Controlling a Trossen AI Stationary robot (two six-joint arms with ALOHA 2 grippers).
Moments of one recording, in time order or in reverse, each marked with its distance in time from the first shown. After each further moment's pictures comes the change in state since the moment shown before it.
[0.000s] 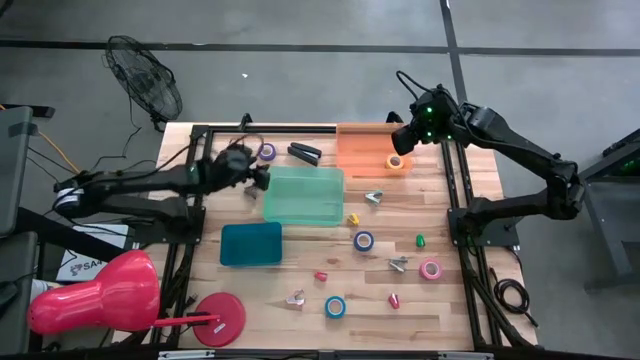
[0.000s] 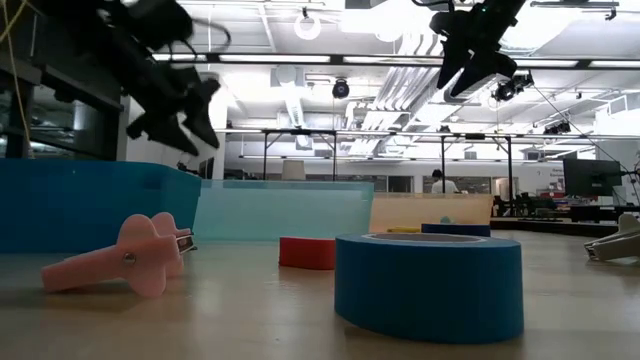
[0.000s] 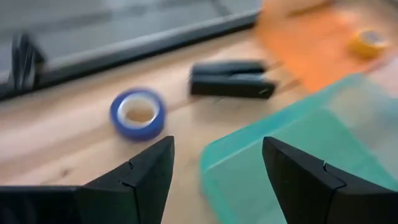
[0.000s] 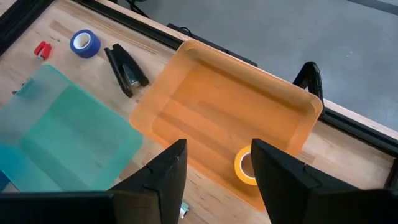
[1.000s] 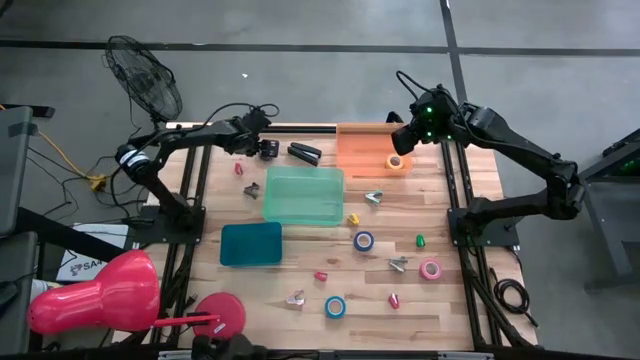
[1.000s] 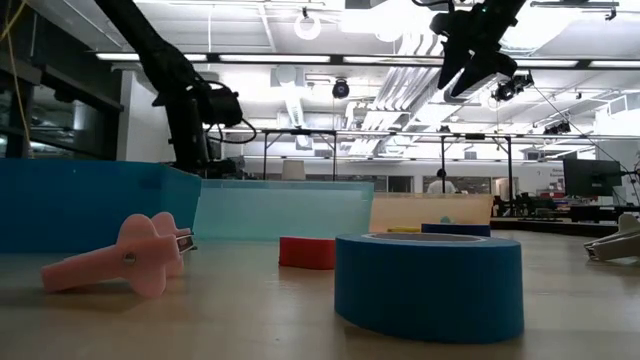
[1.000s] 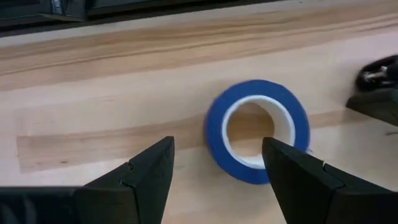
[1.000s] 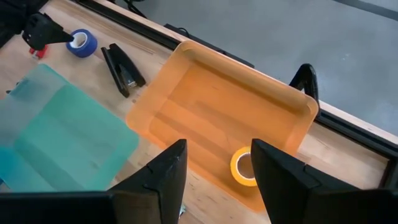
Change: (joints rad) left arm 0.414 0.608 0.348 -0.187 0.201 -0.017; right arm 0.000 0.000 0.000 -0.001 0.017 -0.016
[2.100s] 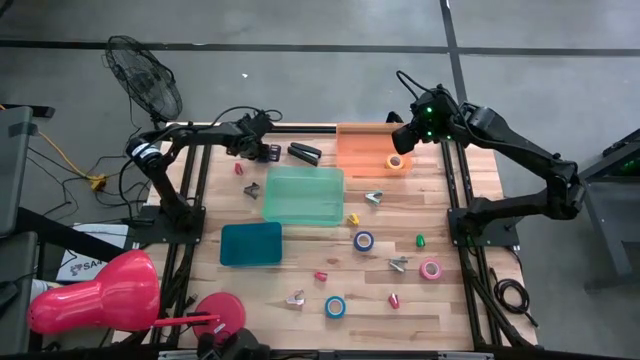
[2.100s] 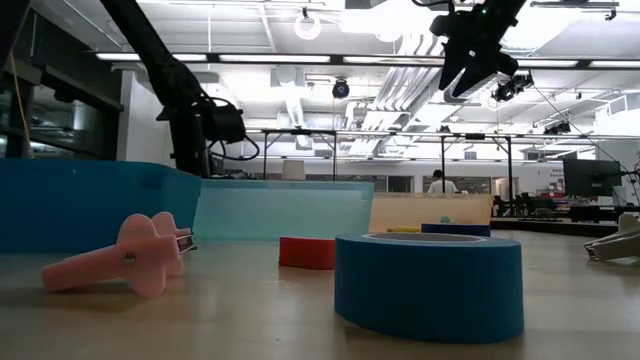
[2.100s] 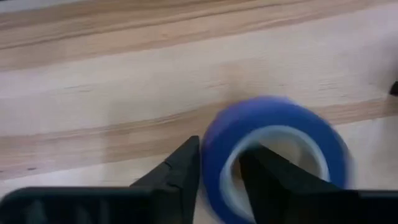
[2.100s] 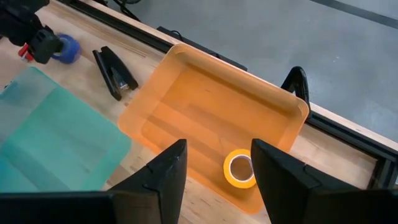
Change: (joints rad) left arm 0.001 0.098 -0.002 0.031 0.034 0.011; right arm 0.000 0.000 0.000 -0.001 0.028 -0.001
